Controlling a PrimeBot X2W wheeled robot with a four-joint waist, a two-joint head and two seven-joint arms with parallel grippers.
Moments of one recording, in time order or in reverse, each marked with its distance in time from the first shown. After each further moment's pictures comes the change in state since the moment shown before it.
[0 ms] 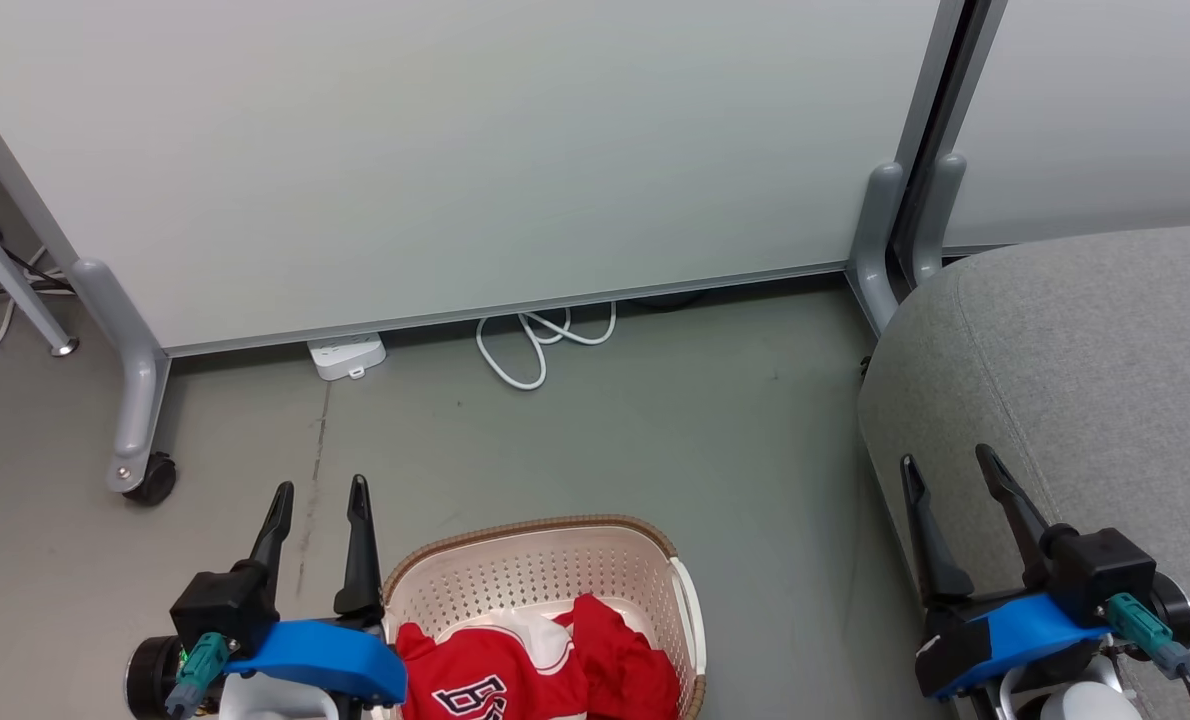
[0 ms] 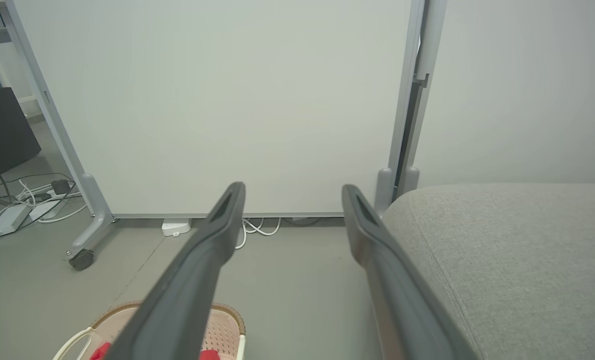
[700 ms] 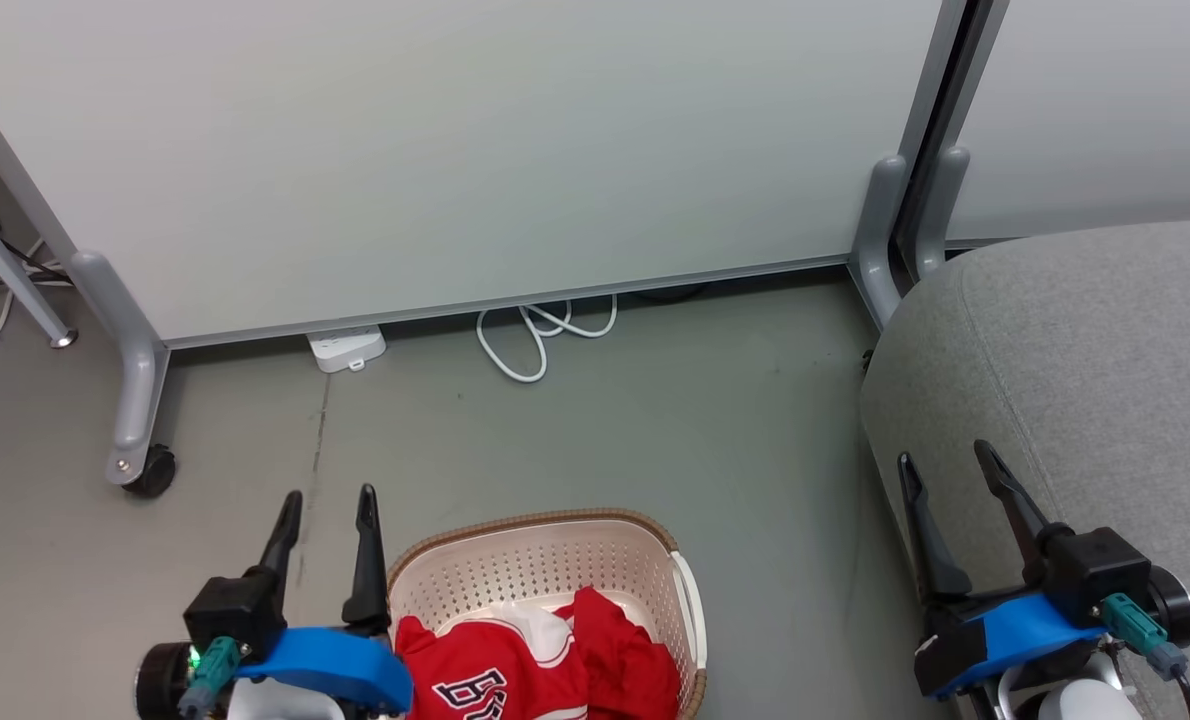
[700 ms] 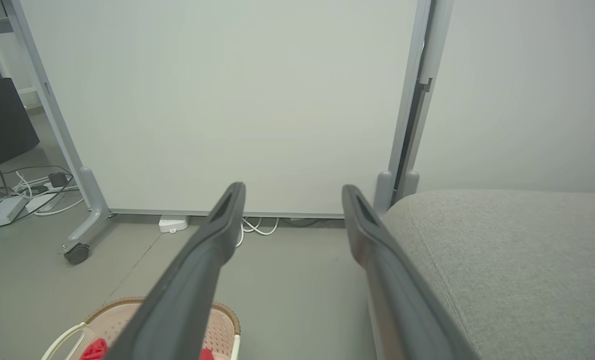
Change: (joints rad) left arm -0.002 0.001 -0.009 0.020 0.014 0.000 -0.012; right arm -0.002 -0.001 0.001 -0.002 -0.037 0.001 -0.012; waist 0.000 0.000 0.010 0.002
